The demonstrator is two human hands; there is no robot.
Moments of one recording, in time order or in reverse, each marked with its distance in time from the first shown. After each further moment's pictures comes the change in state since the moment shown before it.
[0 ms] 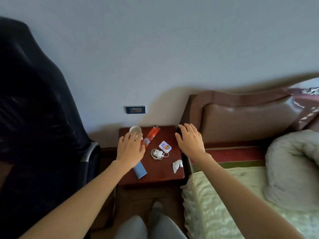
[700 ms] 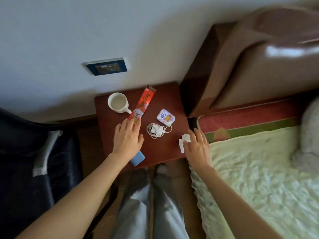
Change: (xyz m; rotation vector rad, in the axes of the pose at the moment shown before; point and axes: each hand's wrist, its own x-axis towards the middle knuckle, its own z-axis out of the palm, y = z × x) left_hand 0.113 -0.037 0.211 0.018 -0.269 0.133; right_hand 0.014 0.090 0.238 0.122 -0.162 0.313
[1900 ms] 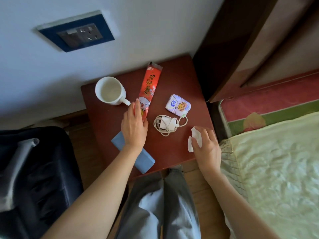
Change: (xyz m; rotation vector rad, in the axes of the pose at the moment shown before) left_hand 0.076 -0.019 0.131 -0.215 0.161 -0.232; right_hand 0.019 0.013 0.112 0.237 0.120 0.171
